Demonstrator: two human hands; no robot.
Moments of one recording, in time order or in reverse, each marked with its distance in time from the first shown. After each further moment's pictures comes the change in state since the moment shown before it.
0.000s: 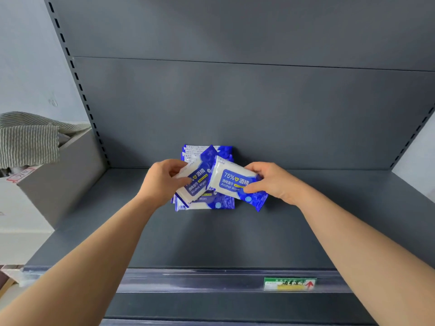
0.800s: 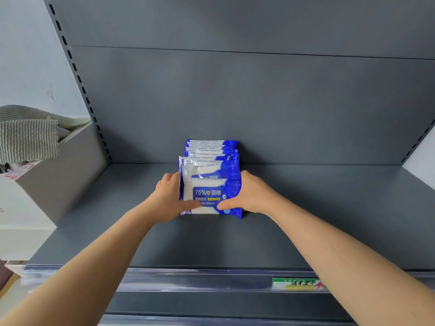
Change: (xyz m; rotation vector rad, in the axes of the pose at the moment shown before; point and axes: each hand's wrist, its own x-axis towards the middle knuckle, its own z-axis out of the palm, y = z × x) left_hand -0.009 -0.033 0.010 0.338 -0.282 -0.070; right_hand 0.020 0.010 0.062 -0.394 0.083 0.110
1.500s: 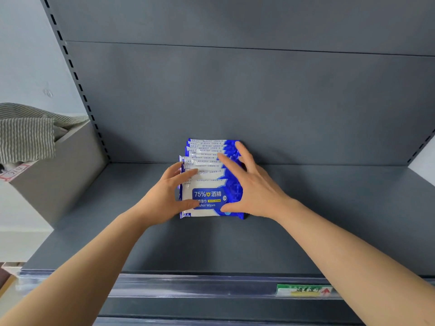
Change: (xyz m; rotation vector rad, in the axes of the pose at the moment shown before) left_hand -0.003 -0.010 -0.006 -0.119 0.021 0.233; right_hand -0.008 -0.001 -0.010 -0.373 0.146 -0.443
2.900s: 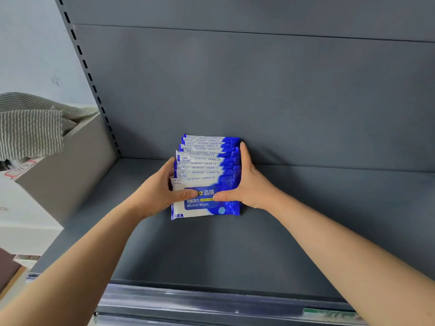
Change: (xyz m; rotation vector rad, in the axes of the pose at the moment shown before) left_hand 0.012 -0.029 -0.032 -0.378 -0.071 -0.195; right_hand 0.055 -0.019 0.027 0.603 -0.141 0.309
